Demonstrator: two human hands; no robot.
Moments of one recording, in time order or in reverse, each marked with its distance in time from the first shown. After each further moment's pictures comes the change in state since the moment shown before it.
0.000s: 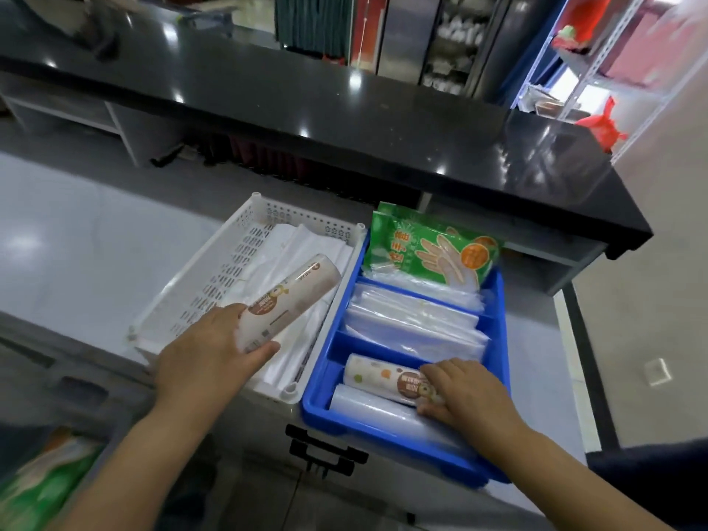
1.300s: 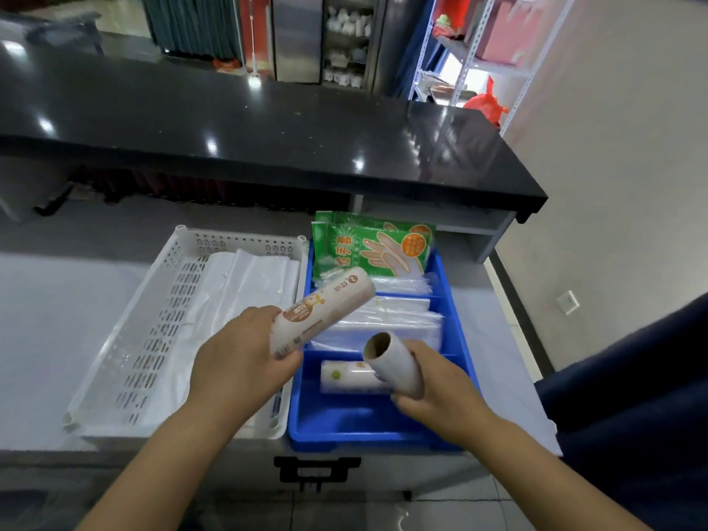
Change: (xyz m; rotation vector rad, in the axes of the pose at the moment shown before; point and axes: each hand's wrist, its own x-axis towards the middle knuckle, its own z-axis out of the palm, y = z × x) left_hand 0.042 0.048 0.008 -0.109 -0.215 0.384; right_hand -0.018 -0.036 -0.013 0.708 0.196 0.325
